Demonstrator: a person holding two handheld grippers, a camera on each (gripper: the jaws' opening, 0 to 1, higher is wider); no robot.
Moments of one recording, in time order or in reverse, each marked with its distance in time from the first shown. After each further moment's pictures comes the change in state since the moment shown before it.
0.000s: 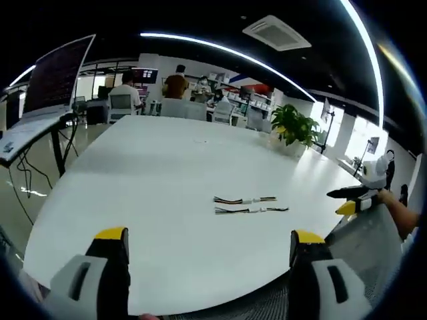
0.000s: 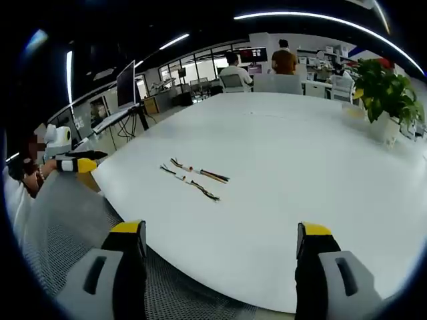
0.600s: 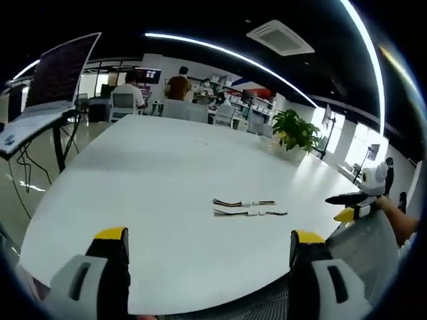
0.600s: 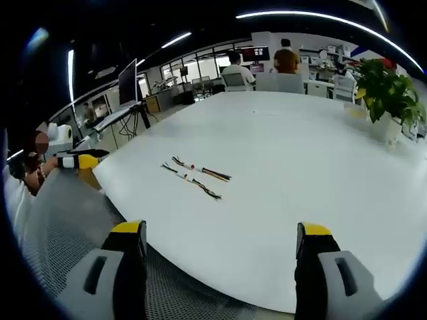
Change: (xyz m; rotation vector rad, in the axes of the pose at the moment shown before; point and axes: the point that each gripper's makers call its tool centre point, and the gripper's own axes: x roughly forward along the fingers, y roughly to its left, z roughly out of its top) left arm -0.002 0.001 0.000 -0.041 -0.003 -0.002; right arm 0.000 0.002 -0.002 -0.009 0.008 0.010
